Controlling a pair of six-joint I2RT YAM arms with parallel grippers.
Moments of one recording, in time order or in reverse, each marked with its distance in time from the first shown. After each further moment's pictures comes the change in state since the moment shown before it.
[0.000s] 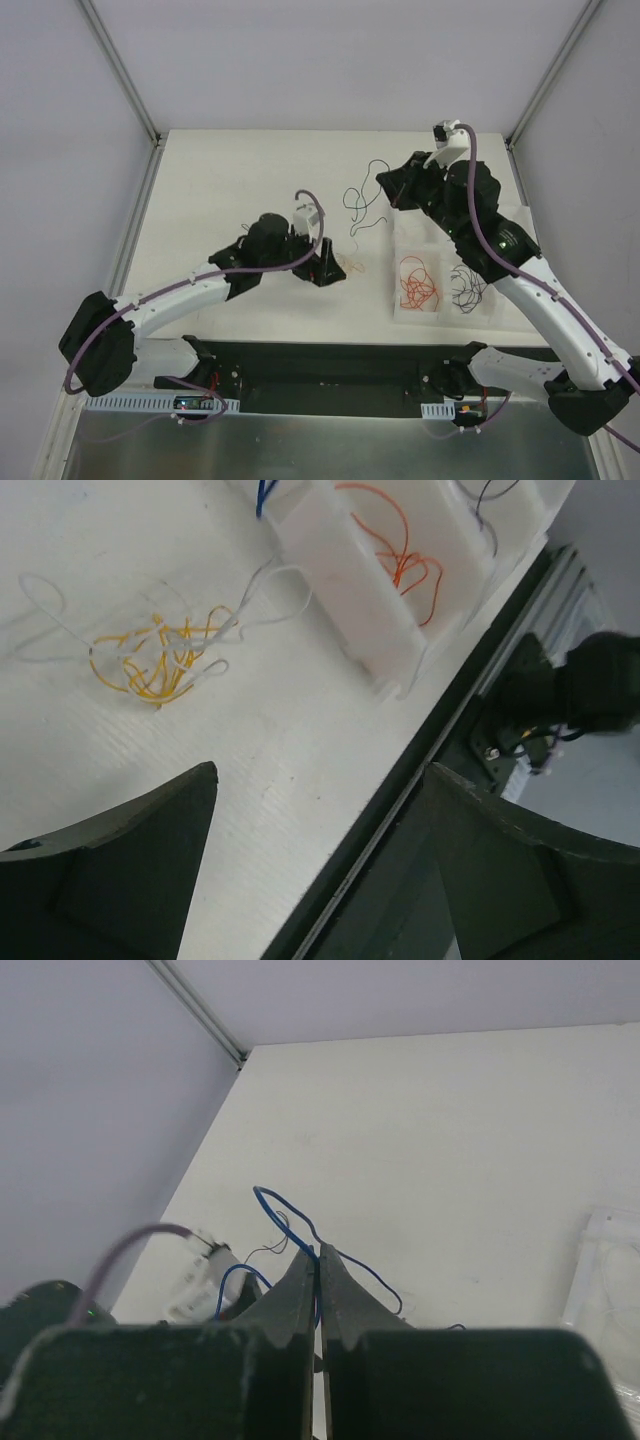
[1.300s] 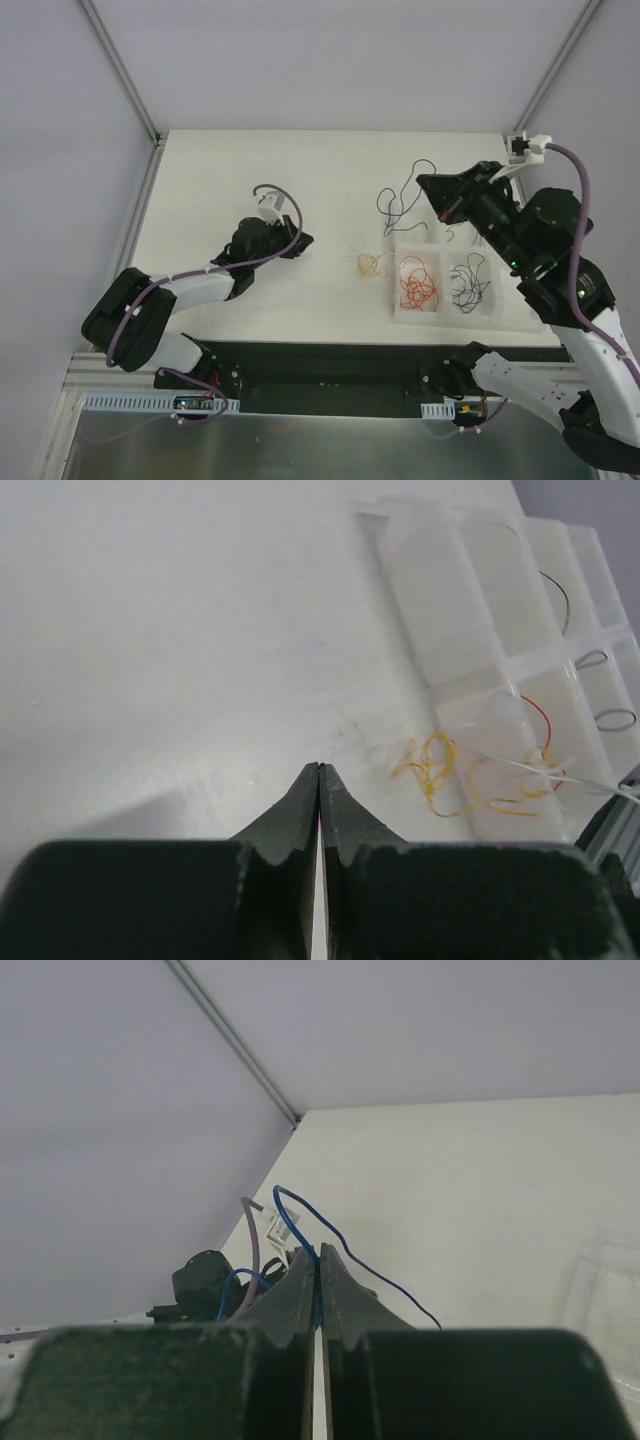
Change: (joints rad) left arm 0.075 0.222 -0.279 0.736 -0.205 -0.069; right arm -0.016 -0.204 0.098 -0.142 -0.048 0.039
